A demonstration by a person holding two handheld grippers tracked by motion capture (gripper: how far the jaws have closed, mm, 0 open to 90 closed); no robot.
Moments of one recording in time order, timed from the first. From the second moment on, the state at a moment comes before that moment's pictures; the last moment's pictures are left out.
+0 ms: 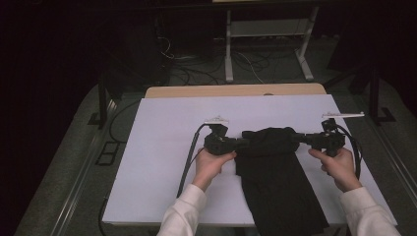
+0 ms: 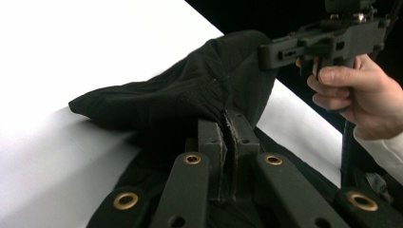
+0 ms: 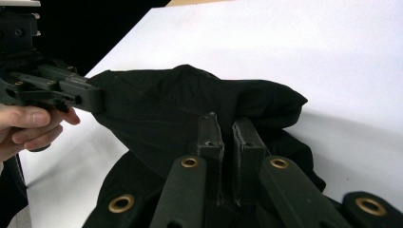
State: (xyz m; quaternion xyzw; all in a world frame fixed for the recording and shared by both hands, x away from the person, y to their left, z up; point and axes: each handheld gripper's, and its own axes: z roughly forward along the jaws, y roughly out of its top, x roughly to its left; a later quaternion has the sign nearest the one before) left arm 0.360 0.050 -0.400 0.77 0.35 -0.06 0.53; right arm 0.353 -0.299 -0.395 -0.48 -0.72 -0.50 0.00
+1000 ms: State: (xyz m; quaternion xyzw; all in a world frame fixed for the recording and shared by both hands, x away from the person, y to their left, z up) left arm 0.311 0.042 -0.425 0.80 0.31 -0.09 0.50; right arm 0.321 -0.299 -0.418 -0.47 -0.77 -0.43 0.03
